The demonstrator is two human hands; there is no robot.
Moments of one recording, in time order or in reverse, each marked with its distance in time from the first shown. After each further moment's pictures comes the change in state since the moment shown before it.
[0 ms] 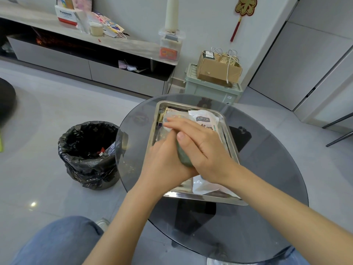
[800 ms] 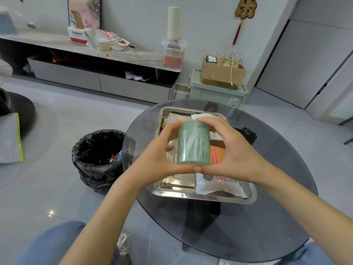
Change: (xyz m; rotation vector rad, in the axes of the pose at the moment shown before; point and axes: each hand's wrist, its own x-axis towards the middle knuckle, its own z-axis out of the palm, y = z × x) left_hand 0.006 -0.010 -0.030 -0.365 -0.317 0.061; right_hand -0.026 0.022 -0.041 0.036 -0.039 0.025
